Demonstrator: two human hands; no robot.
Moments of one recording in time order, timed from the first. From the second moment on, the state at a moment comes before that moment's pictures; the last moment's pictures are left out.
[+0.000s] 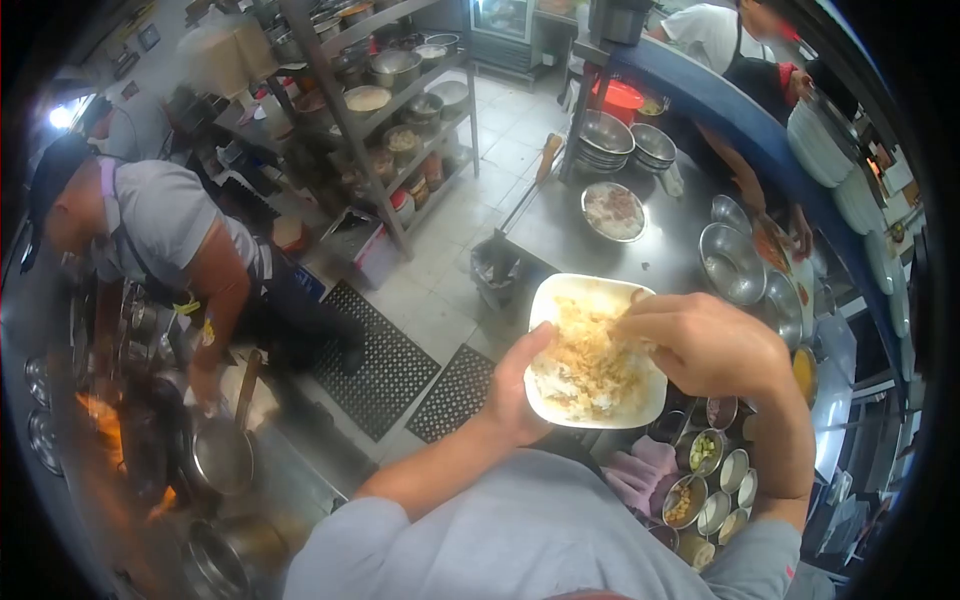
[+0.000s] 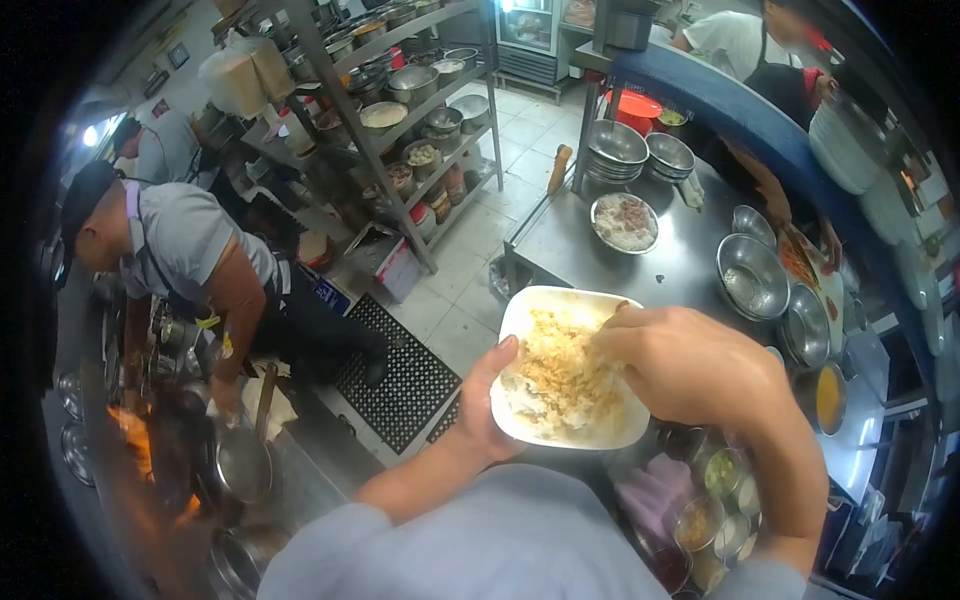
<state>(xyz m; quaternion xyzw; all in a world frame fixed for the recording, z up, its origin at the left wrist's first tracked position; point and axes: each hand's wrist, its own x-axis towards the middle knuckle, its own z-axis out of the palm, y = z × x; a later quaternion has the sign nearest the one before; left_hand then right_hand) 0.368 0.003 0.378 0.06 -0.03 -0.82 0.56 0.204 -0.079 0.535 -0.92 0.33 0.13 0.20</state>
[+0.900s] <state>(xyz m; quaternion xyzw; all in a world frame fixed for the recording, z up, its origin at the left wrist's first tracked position) 0.379 0.020 0.389 0.07 -0.09 -0.77 0.63 0.207 -0.064 0.548 -0.94 0.28 0.14 0.15</state>
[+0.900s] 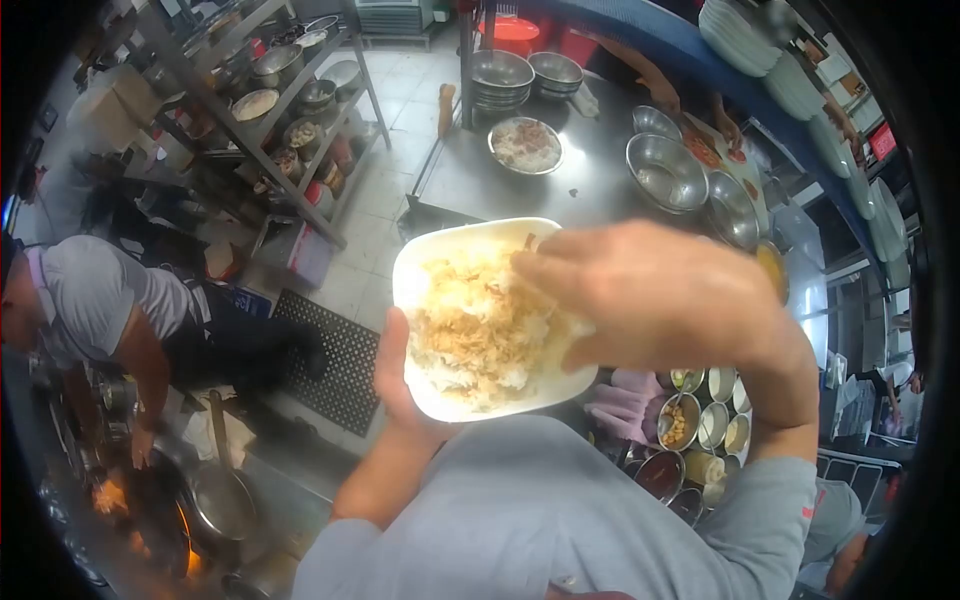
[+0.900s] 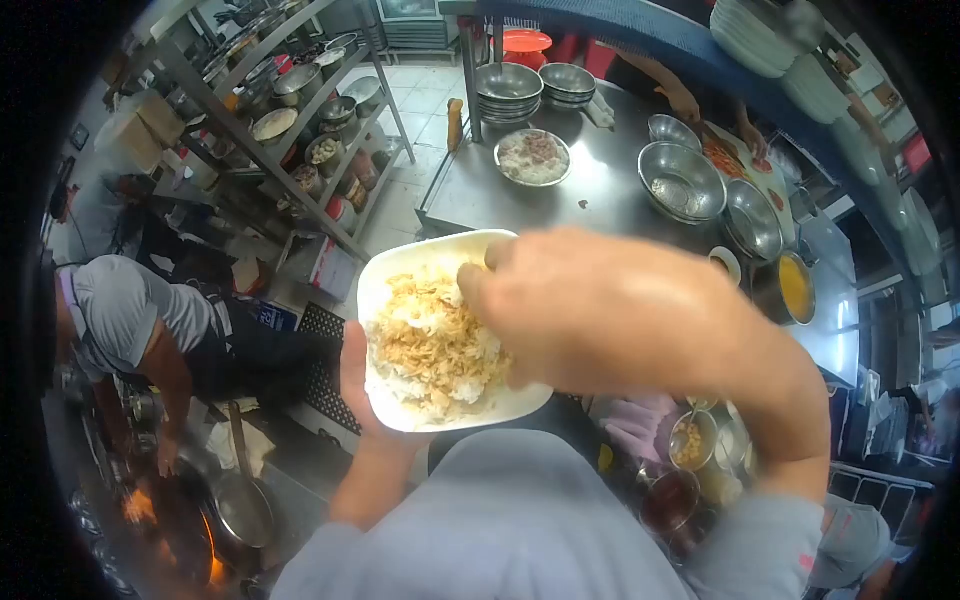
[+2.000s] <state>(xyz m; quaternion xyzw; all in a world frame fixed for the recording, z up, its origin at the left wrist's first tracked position) 0.414 0.129 0.387 0.17 -0.12 -0.88 0.42 0.203 -0.028 0.571 -0.79 0.07 -0.15 0.59</state>
